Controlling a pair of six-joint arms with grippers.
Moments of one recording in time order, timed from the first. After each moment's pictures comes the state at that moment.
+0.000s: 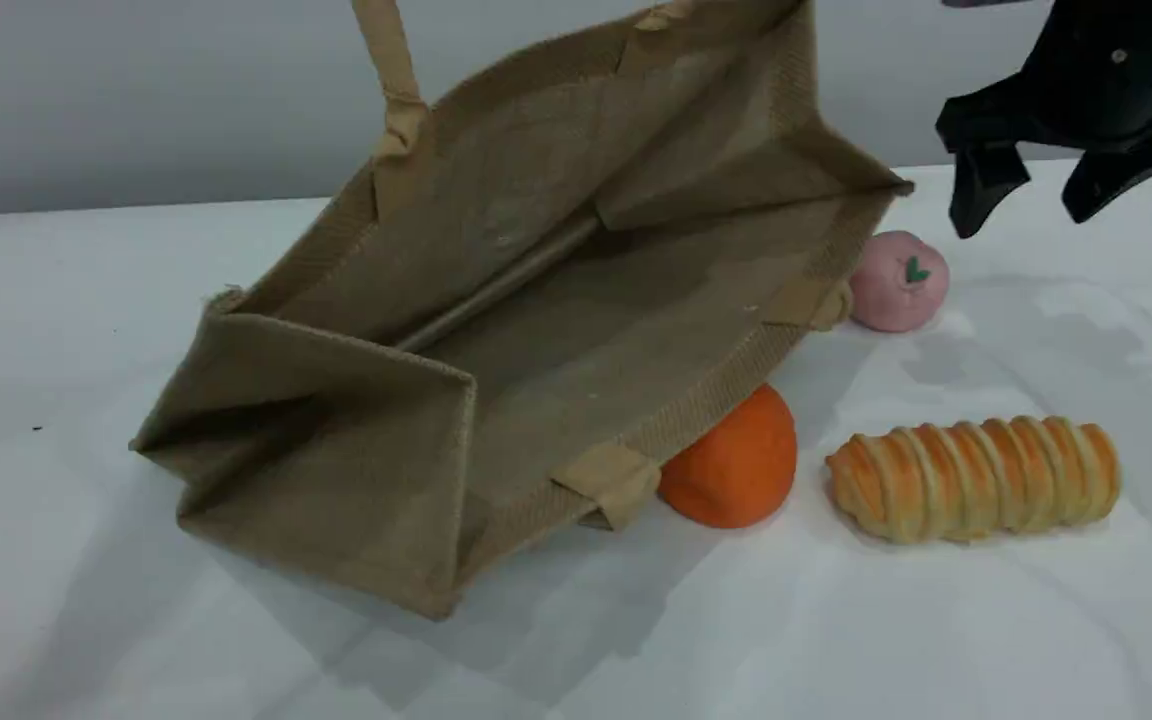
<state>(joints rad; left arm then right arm) -0.29 1.93 -2.07 -0.47 1.22 0.61 0.09 2.11 -1.41 0.04 0.56 -0.04</state>
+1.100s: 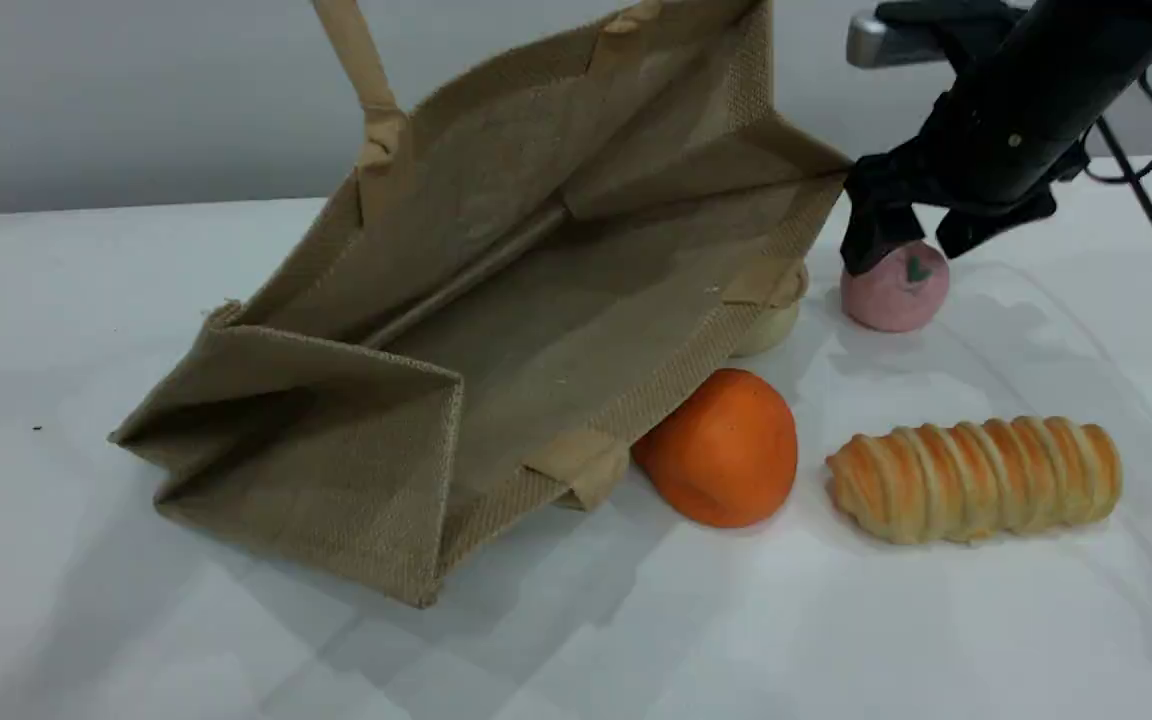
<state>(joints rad) -0.29 1.93 -2.07 -0.34 1.22 0.49 0.12 2.26 -1.46 0.41 0.39 -0.48</state>
